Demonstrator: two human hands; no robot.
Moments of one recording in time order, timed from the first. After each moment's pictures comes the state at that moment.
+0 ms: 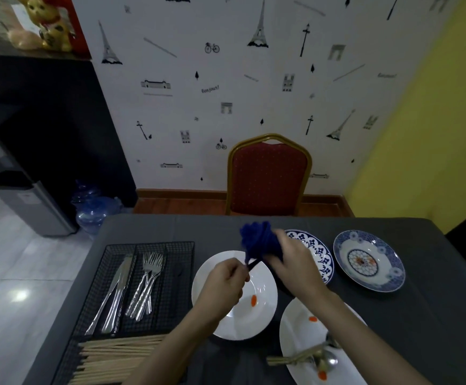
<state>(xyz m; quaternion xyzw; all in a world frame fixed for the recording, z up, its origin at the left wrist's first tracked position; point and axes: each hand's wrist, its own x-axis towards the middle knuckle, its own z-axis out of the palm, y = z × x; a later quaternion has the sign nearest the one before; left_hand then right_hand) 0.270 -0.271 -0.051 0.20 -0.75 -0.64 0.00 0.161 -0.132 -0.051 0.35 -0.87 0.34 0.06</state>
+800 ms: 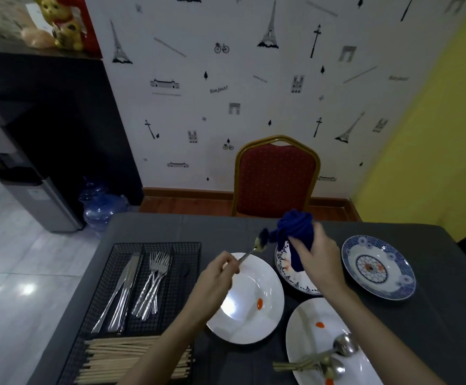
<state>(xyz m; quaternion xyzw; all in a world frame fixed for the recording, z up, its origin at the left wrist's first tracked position) 0.271 -0.299 -0.060 0.21 -0.78 -0.58 0.03 0.132 -0.122 -0.051 0.20 -0.89 0.41 0.08</state>
